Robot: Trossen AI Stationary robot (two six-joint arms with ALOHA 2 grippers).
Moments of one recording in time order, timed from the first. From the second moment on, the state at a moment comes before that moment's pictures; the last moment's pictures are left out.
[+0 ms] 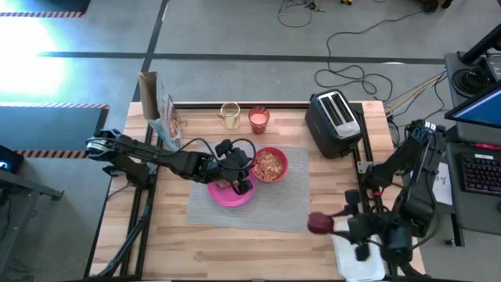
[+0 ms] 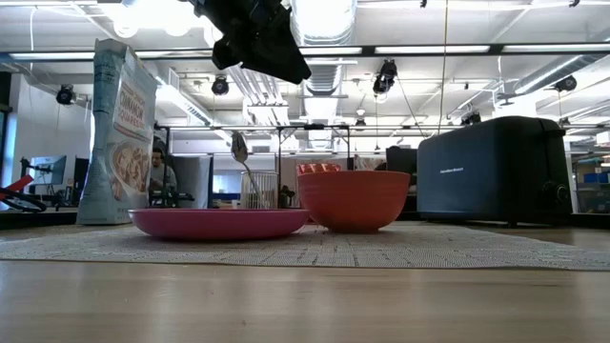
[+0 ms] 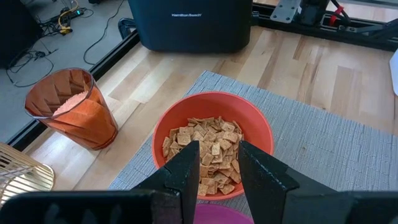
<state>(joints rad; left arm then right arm) -0.17 1.55 1.15 -0.28 -0.57 -0.35 1.08 1.29 1.25 -0.99 0.74 0.66</state>
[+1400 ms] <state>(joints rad) -0.17 1.55 1.15 -0.28 -0.57 -0.30 0.48 1.71 0.80 0.04 0.68 0.50</state>
